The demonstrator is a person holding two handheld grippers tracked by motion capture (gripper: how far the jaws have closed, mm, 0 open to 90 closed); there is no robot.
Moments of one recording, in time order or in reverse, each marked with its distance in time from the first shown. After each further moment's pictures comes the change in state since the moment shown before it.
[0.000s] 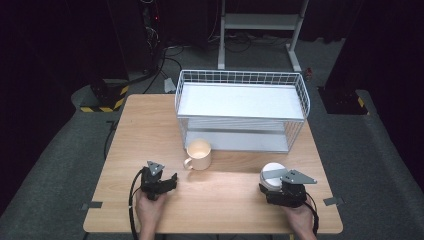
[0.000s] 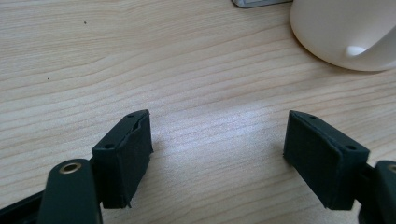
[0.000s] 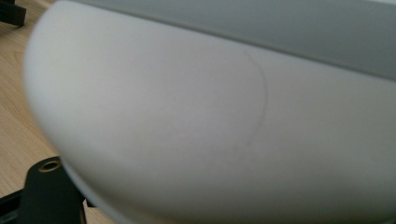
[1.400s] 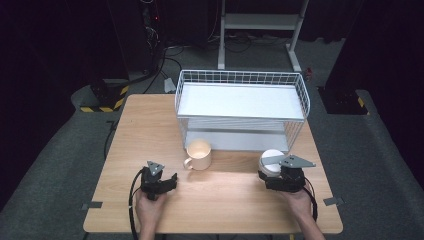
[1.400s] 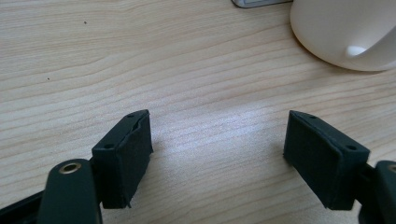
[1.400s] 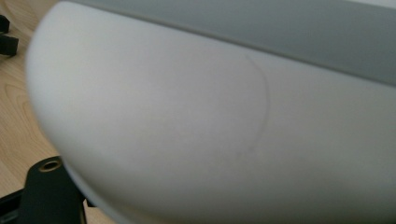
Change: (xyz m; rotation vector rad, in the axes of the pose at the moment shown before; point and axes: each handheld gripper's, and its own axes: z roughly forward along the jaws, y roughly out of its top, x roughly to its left) left arm 0.000 0.000 0.000 0.003 0.000 0.004; right arm -0.017 0.037 0.011 -0.004 0.012 -0.001
